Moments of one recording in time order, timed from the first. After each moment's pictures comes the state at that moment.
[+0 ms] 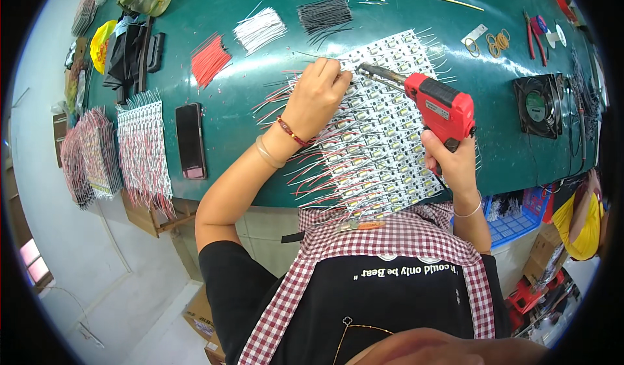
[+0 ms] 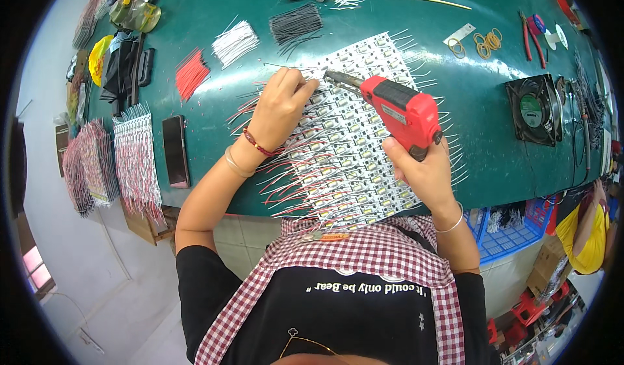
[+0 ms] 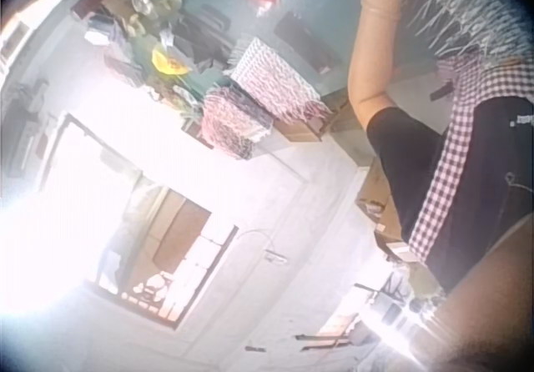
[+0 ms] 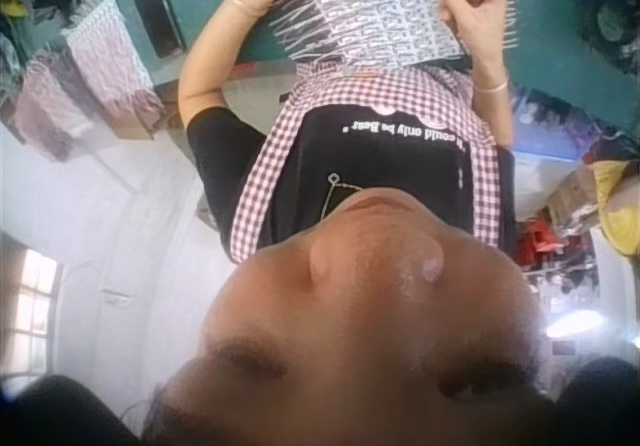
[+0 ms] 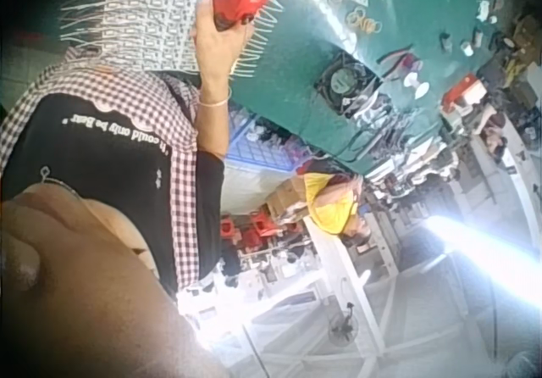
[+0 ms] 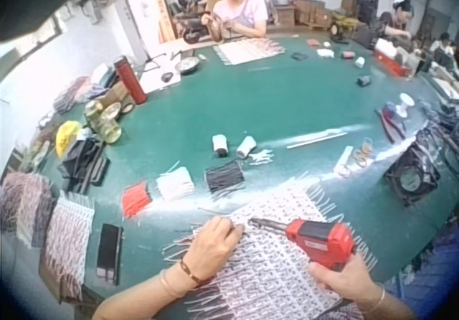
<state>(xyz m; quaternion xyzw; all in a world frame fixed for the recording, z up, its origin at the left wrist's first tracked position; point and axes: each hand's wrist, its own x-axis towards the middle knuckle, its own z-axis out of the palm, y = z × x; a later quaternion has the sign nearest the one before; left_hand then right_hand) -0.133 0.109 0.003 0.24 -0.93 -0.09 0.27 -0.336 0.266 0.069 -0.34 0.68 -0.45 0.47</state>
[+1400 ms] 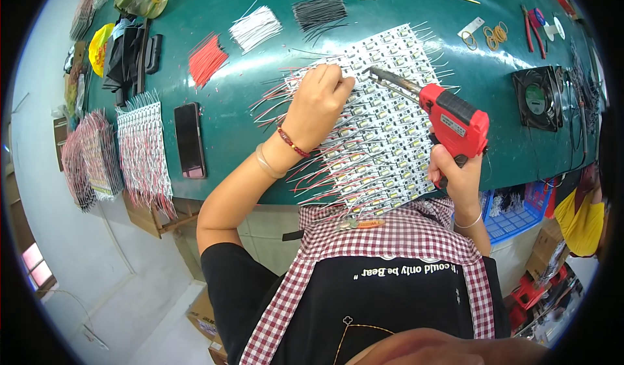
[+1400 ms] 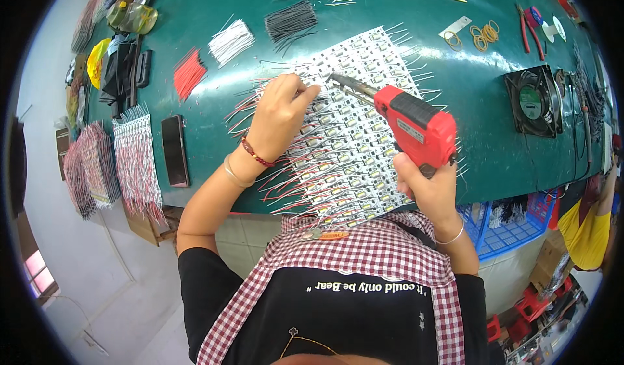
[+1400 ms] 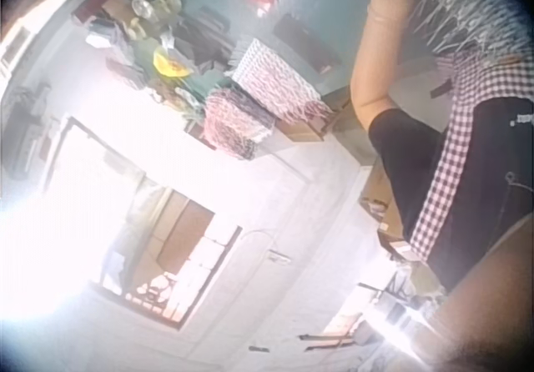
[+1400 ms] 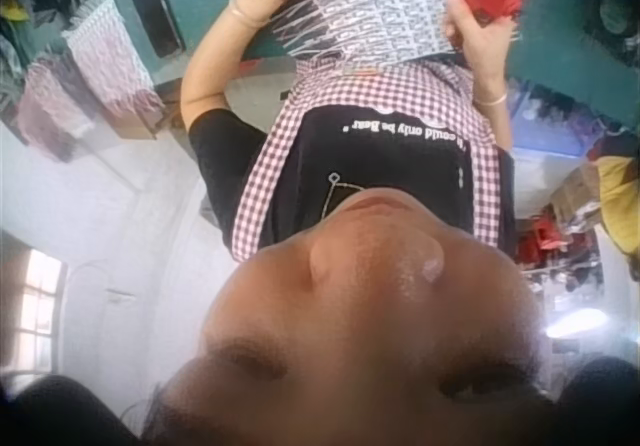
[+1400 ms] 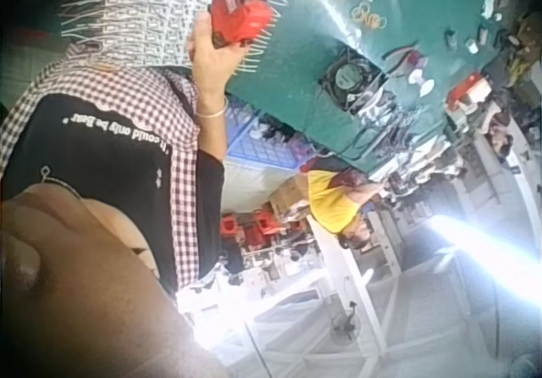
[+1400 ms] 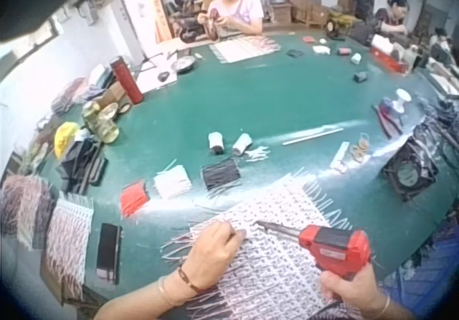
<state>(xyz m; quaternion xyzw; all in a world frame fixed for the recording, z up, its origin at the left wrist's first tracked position) -0.136 0.131 0.019 0.25 -0.92 -0.11 0.27 -0.337 0.299 0.083 -0.32 0.67 -0.47 0.49</state>
